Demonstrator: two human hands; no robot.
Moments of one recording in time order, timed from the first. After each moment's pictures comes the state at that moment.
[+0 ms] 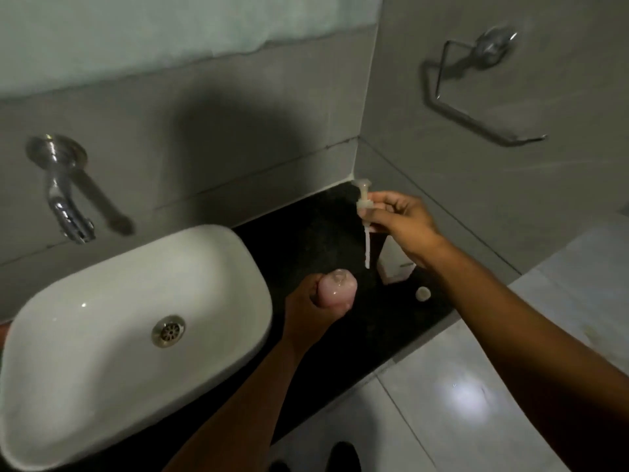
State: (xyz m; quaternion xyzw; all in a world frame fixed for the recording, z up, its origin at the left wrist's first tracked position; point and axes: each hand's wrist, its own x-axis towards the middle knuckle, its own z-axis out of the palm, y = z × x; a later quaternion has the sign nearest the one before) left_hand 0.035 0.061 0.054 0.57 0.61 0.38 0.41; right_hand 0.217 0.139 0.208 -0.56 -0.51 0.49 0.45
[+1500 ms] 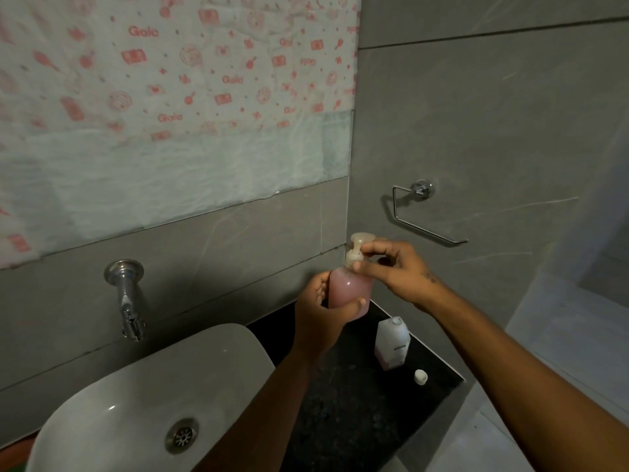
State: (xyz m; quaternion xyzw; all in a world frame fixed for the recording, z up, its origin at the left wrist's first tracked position) left_hand 0.040 0.069 0.254 0.59 0.42 0.58 0.37; right_hand 0.205 0.079 0.336 -0.49 -0.67 0.32 0.45
